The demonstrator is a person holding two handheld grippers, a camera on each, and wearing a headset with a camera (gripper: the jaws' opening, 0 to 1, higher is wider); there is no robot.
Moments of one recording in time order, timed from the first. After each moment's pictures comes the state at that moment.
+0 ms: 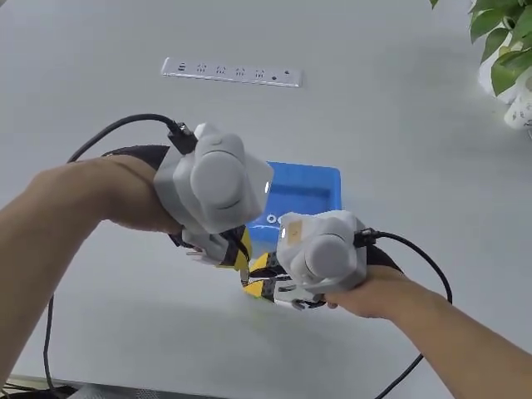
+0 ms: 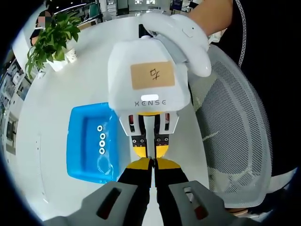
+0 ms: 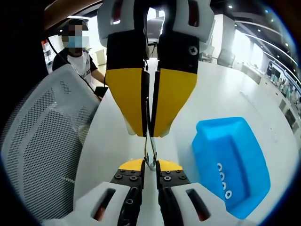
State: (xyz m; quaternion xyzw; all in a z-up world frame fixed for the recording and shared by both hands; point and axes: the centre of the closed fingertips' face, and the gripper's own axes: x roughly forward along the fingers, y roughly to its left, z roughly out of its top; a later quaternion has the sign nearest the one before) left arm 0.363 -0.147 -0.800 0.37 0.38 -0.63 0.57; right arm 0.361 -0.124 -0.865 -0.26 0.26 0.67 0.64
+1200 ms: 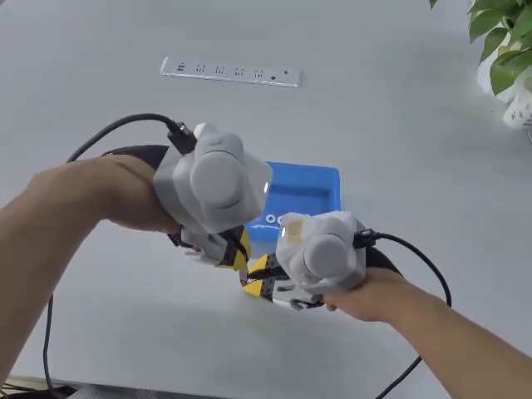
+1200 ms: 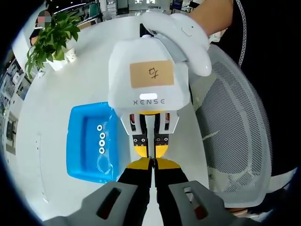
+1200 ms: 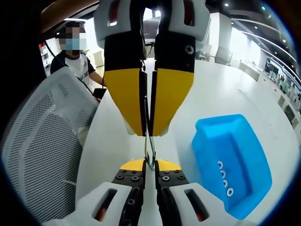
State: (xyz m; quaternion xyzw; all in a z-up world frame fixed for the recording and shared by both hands) left arm 0.363 -0.146 -0.800 0.37 0.38 -0.63 0.57; right arm 0.361 -0.125 -0.865 -0.25 0.27 0.67 0.64
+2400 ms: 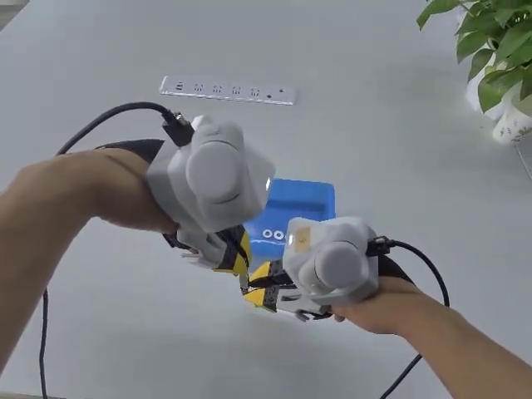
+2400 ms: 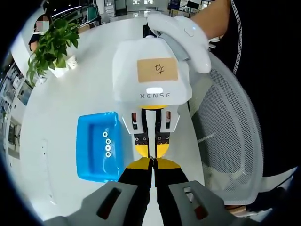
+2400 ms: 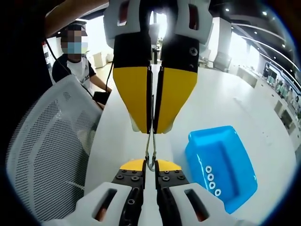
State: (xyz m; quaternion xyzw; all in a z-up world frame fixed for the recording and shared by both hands) left arm 0.364 -0.152 -0.764 0.38 0.37 -0.63 0.57; right arm 0.361 -0.131 -0.829 -0.26 0.25 0.67 0.65
